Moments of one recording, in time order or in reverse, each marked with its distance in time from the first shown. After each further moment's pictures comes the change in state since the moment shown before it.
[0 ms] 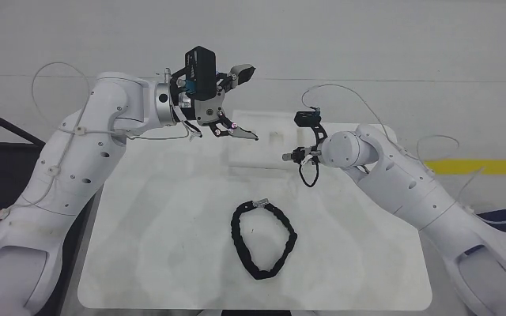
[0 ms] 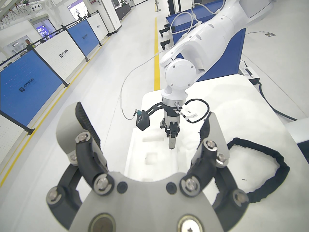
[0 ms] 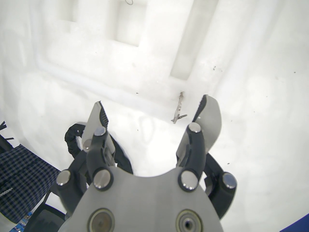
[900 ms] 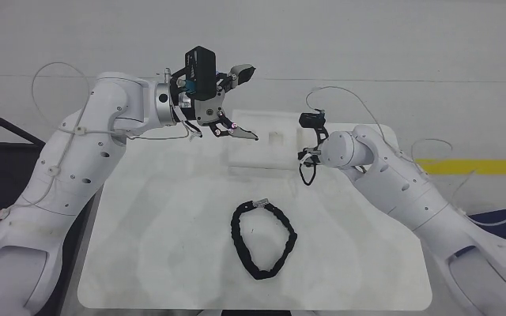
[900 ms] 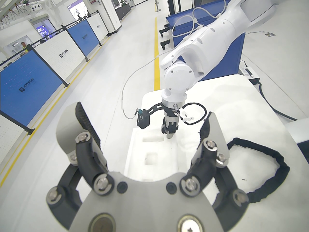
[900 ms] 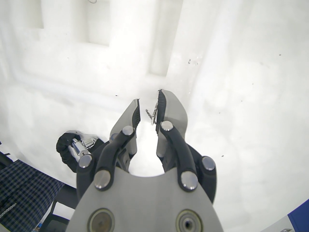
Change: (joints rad) left arm 0.000 0.000 0.000 0.000 0.000 0.000 0.000; right arm -0.035 -0.042 0.061 0.048 -0.104 0.093 0.047
